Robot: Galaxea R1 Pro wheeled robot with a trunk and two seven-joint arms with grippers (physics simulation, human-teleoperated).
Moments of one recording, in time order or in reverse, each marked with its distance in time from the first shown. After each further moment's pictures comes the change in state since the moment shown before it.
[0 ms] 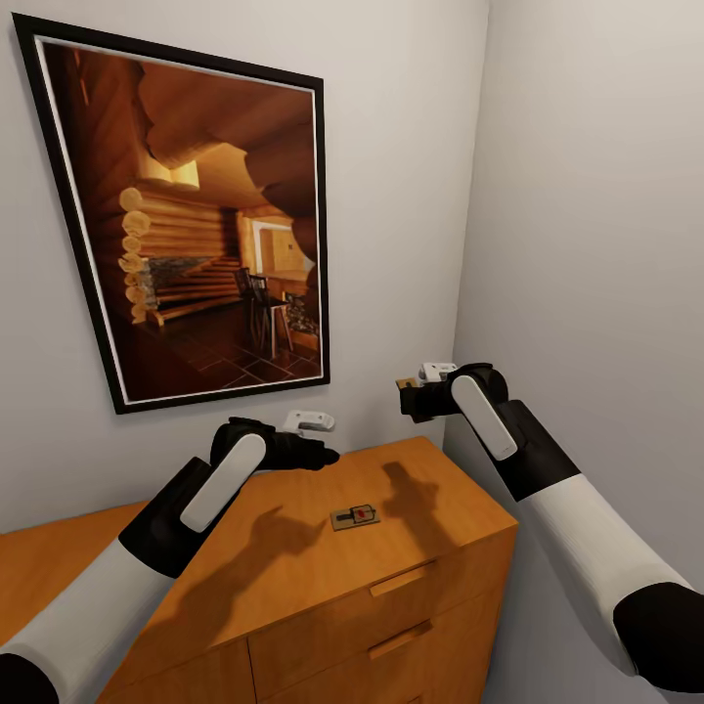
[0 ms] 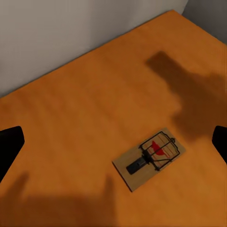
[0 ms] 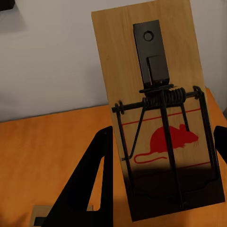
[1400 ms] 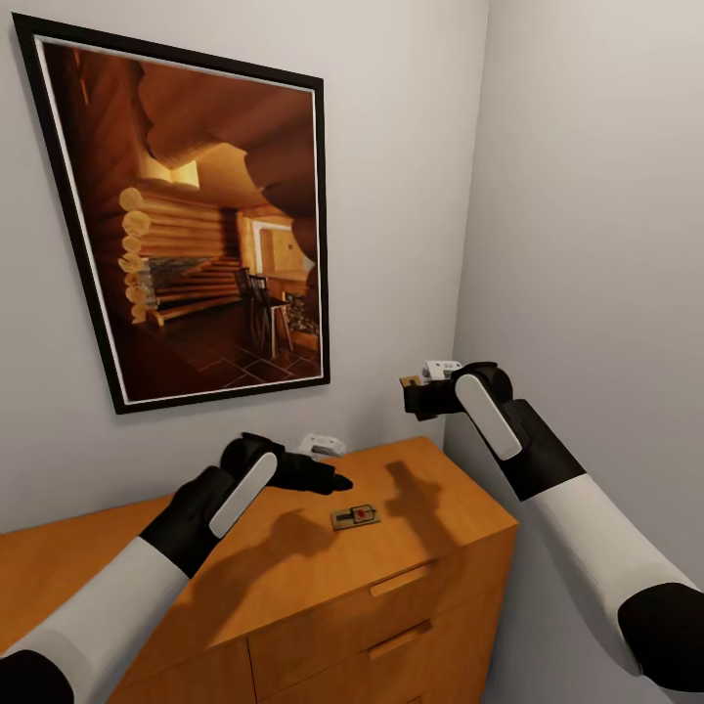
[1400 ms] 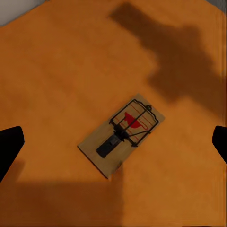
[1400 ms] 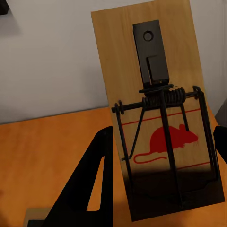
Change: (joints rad) left arm 0.000 -0.033 0.002 0.227 -0.340 -0.023 -0.532; right arm 0.000 -0.015 0.000 -0.015 0.005 0.000 -0.002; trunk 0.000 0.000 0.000
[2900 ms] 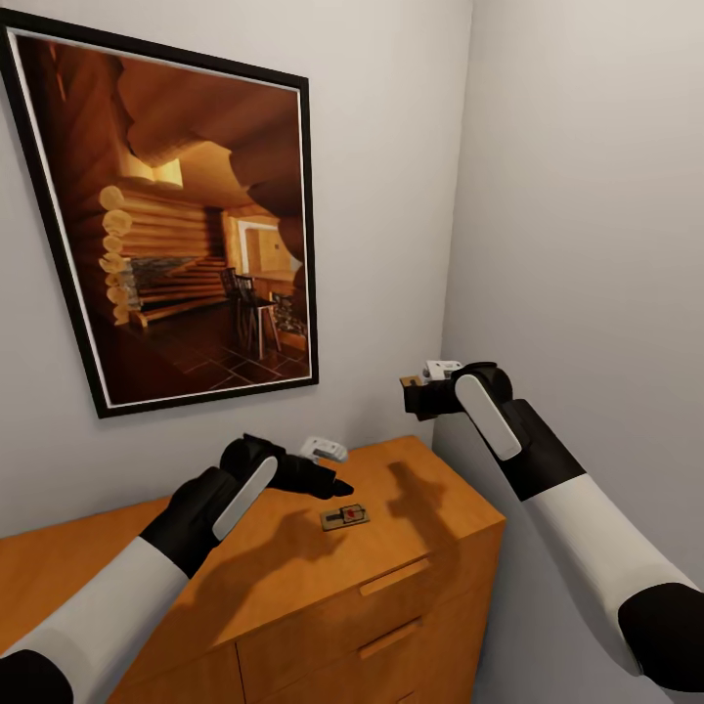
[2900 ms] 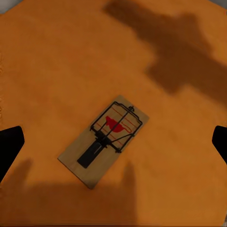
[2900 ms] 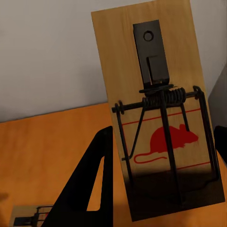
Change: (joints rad) left arm 0.000 0.002 -0.001 0.016 -0.147 -0.007 -0.158; right arm 0.000 0.000 0.002 0.000 0.003 0.000 -0.001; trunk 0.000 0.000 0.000
